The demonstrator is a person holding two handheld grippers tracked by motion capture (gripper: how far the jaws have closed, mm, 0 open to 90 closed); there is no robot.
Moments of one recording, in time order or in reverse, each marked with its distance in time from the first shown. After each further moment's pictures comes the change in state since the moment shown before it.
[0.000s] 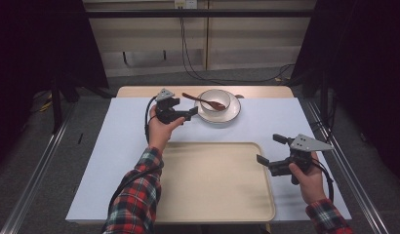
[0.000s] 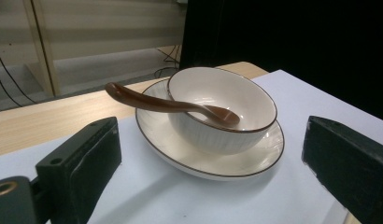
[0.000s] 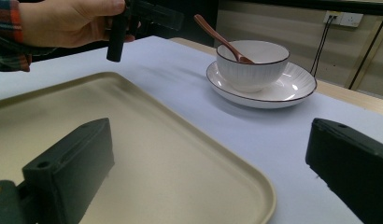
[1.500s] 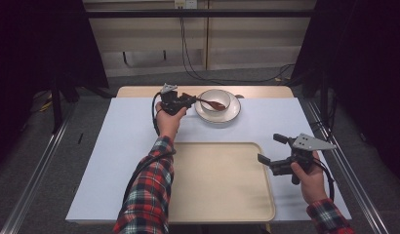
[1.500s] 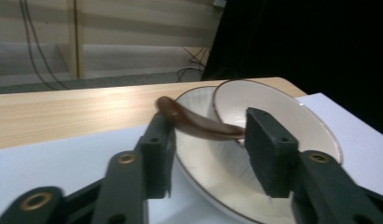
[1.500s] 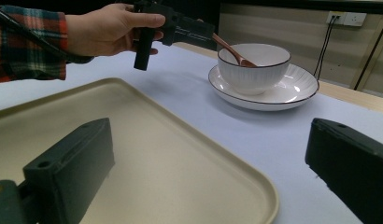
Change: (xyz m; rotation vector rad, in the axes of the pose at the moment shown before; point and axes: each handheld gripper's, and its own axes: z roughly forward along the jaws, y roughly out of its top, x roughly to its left) left arm 0.014 0.005 0.037 -0.007 0.098 -0.143; right arm -0.002 0.001 -0.002 -0.017 0.019 0.026
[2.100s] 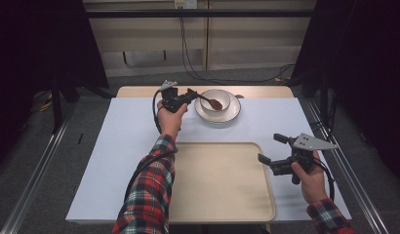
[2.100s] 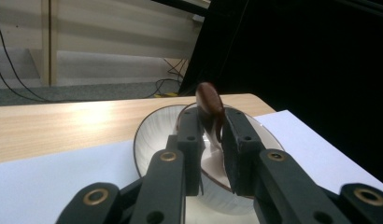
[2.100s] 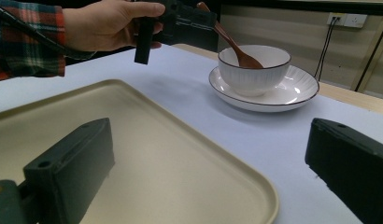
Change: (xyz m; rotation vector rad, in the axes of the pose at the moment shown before) left arm -0.009 0.014 -0.007 -0.051 -0.079 -0.018; right arm -0.001 0.001 -0.001 -0.009 0.005 0.000
